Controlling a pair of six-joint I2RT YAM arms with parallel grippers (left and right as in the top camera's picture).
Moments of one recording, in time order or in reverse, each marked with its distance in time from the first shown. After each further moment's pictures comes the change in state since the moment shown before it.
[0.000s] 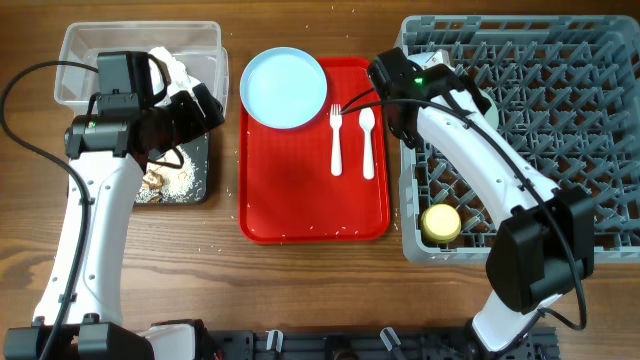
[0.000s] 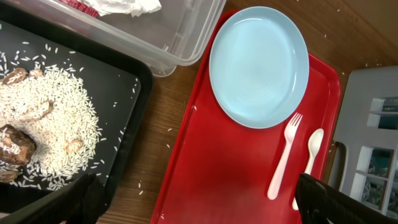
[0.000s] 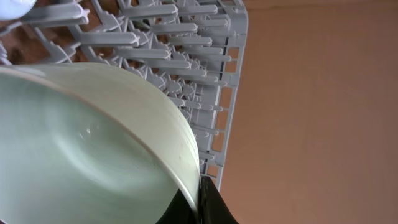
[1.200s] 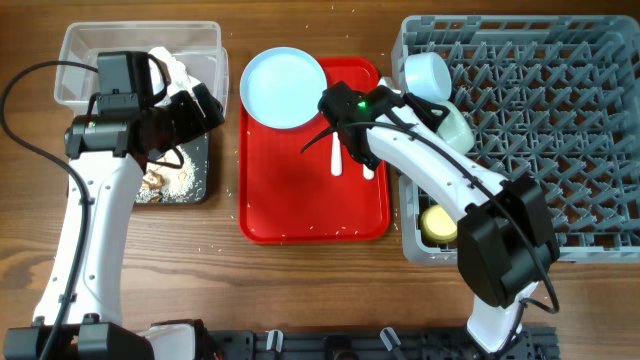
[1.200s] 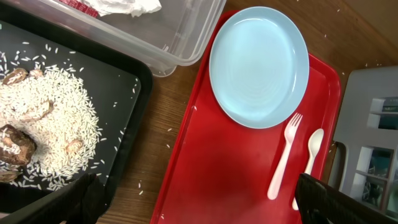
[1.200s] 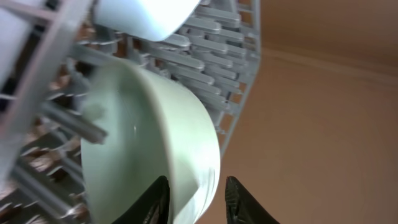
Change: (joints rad) left arm 0.000 0.000 0.000 0.000 0.000 0.000; right arm 0.182 0.092 0.001 -0.063 -0.002 -0.056
